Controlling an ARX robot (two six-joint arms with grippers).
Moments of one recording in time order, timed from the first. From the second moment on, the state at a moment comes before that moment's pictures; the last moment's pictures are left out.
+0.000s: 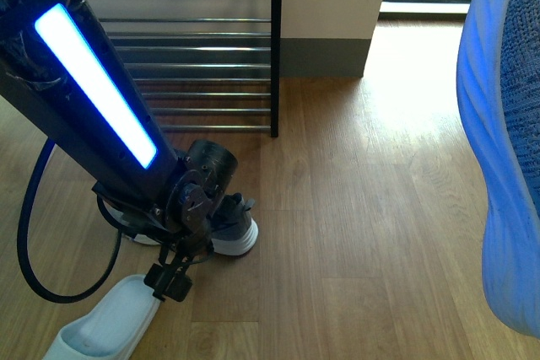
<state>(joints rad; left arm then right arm) -0.41 2.83 1.50 0.04 -0.16 -1.51 -0.06 0.81 0.30 0.04 -0.21 0.11</state>
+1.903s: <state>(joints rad) -0.42 2.87 1.61 0.00 -0.16 -1.49 -0.06 0.81 0.30 0.04 -0.21 0.11</state>
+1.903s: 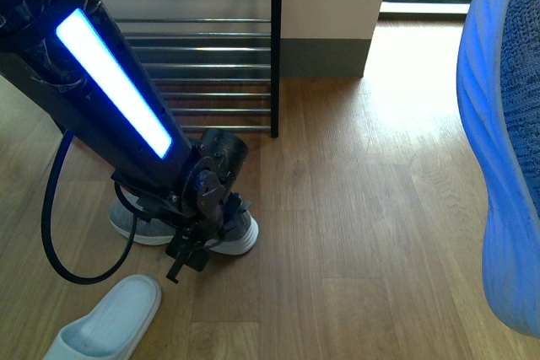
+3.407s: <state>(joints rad) -0.48 1.86 0.70 0.34 -0.53 -0.66 -0.06 0.81 0.30 0.04 -0.21 0.11</state>
